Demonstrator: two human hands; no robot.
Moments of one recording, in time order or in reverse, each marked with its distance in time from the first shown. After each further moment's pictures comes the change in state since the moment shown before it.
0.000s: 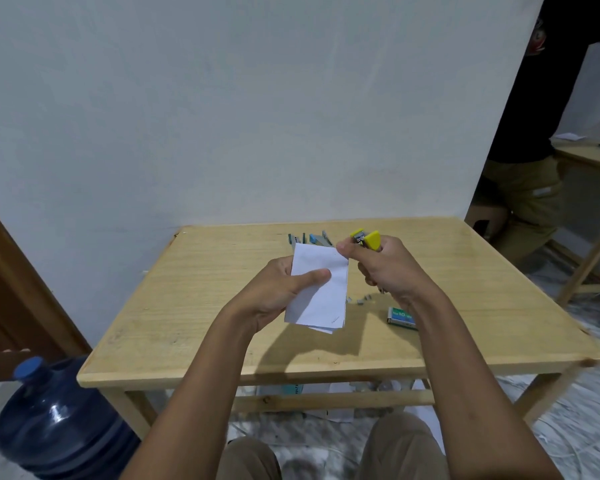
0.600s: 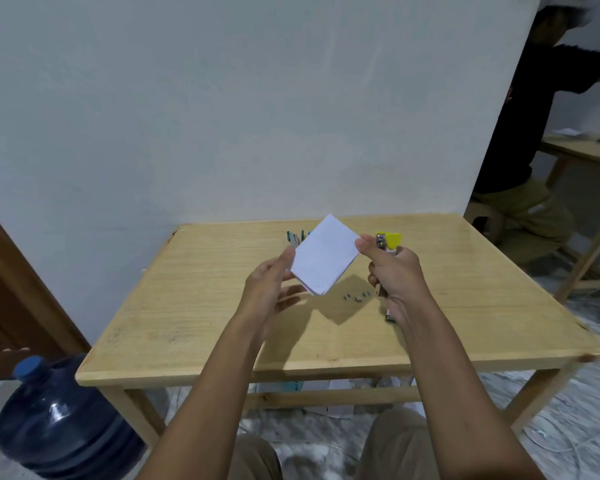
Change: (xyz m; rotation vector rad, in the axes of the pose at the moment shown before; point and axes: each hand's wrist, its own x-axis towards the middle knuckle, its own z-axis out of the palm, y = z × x) left_hand 0.008 -0.027 0.000 -0.231 0.383 -0.058; right_hand 0.007 0.029 0.007 0.381 0.347 0.159
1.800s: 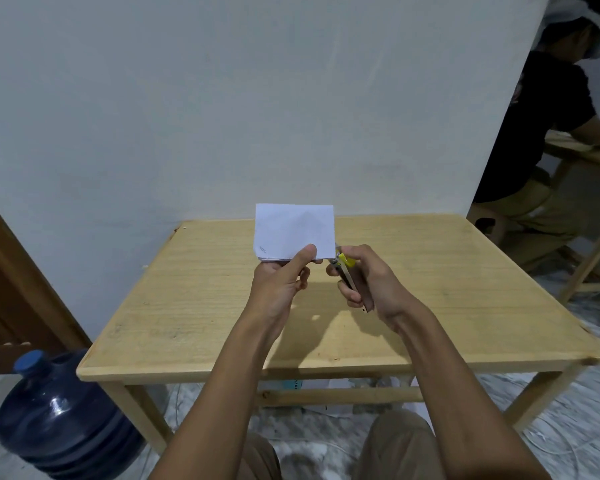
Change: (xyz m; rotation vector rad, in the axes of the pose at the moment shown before) left_hand -0.014 0.008 0.019 -0.133 -0.064 0.273; right_hand -0.014 0.002 0.012 -0.062 -0.641 0.030
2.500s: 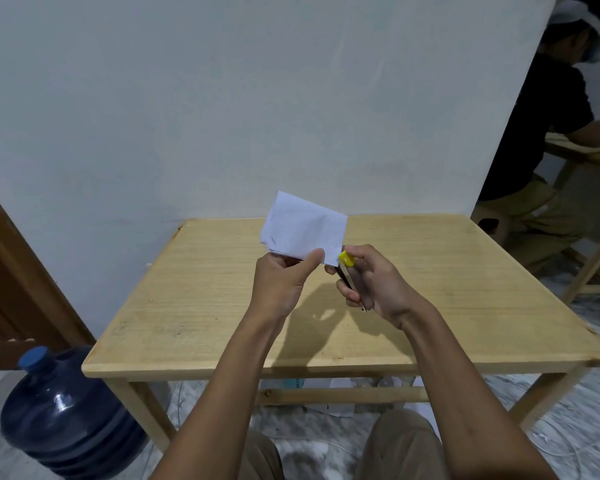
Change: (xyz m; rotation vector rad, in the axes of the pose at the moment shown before) left_hand -0.009 0.014 0.006 0.271 0.000 0.102; right_hand 0.001 0.000 -0.001 0.011 -0.082 0.028
